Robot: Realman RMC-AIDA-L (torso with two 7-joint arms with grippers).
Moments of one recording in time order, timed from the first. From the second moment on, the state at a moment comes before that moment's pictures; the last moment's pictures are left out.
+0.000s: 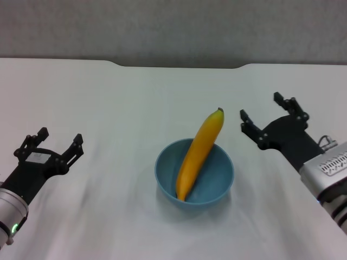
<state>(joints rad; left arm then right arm) -0.24 -2.05 -1.23 -0.46 -0.16 -0.91 2.84 0.47 2.01 0.57 0.52 -2.14 -0.95 -0.26</state>
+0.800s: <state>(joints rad) -0.26 -2.05 -1.19 -0.44 -0.24 -0.91 2.83 0.44 2.02 0.53 0.39 -2.09 -1.08 -0.22</state>
